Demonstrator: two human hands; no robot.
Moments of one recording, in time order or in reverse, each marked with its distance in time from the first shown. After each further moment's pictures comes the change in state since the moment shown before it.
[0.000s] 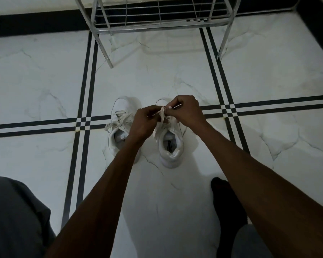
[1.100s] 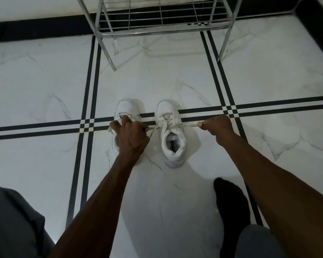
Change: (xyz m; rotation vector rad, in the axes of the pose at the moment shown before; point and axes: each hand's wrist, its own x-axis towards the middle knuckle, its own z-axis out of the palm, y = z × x) left_hand -0.036 -0.024 -0.021 1.015 0.245 0.031; right_hand -0.013 0.073 -0.050 -0.239 0.092 0.530
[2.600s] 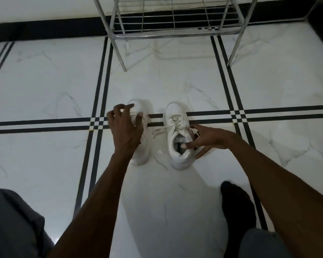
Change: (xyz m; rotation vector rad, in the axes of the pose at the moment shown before) left_hand 0.008 -0.027 -0.025 -0.320 0.258 -0.148; right_hand -0.032 -0.020 0.010 0.079 -0.857 -0.075
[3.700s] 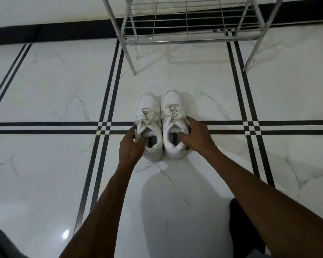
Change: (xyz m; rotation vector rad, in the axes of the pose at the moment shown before) left_hand -0.011 -0.013 -0.004 -0.381 -0.332 -0.496; right_hand 0.046 -0.042 0.040 -0.255 0.642 -0.411
